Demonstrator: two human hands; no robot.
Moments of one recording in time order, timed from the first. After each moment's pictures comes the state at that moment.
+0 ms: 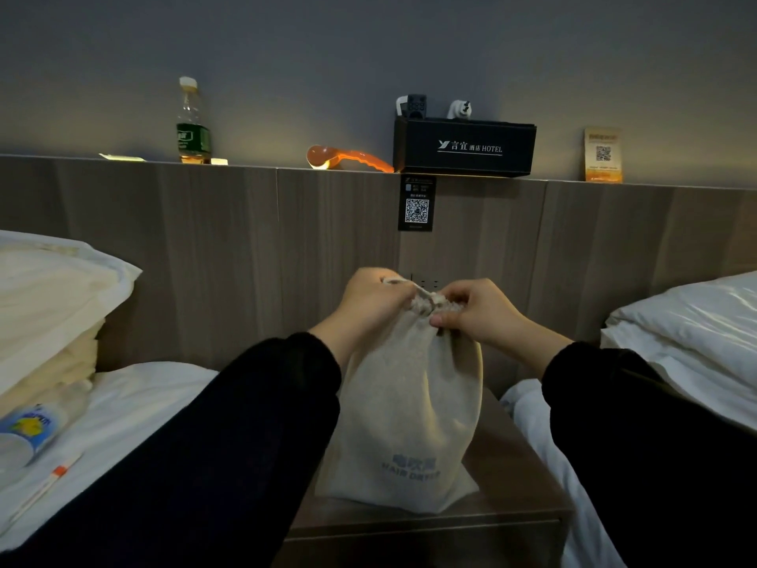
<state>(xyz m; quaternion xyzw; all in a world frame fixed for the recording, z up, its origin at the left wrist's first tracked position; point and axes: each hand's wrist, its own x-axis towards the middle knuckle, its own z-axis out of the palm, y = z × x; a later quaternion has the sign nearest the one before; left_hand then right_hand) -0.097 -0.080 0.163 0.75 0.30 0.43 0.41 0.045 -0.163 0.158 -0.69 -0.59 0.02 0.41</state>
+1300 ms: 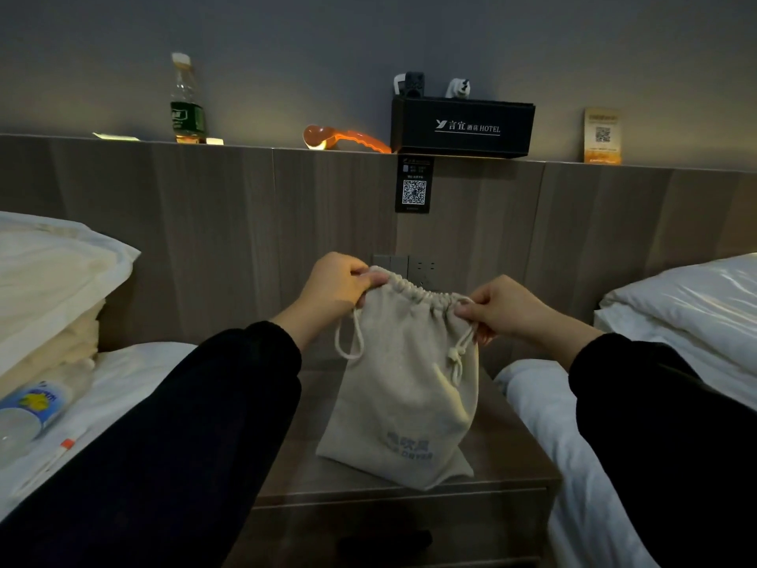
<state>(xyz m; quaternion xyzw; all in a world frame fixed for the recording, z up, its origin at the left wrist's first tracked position) -0.130 -0.062 0.152 0.83 0.31 0.40 0.23 0.061 -0.197 0.153 -0.75 -0.57 0.10 0.33</state>
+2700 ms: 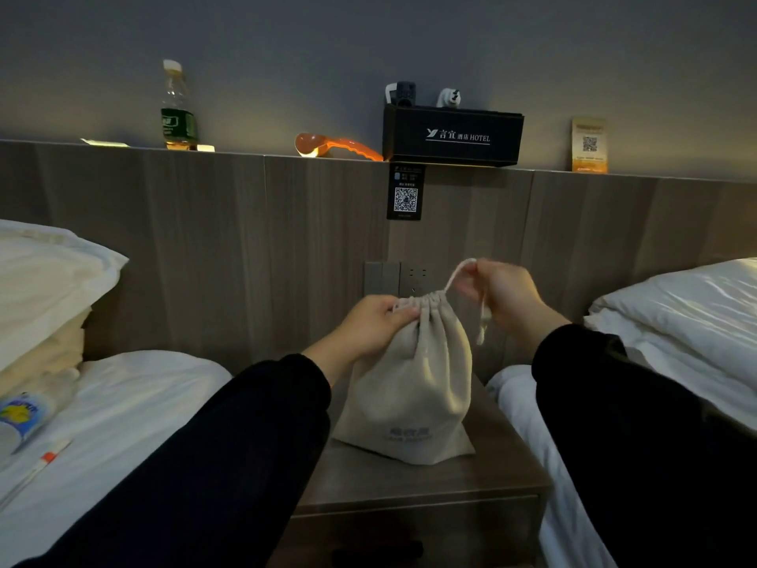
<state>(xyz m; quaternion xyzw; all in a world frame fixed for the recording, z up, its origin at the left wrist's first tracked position) -0.091 -0.082 0.120 0.83 0.24 0.33 0.39 0.076 -0.170 0.163 -0.59 -0.30 0.22 0.72</state>
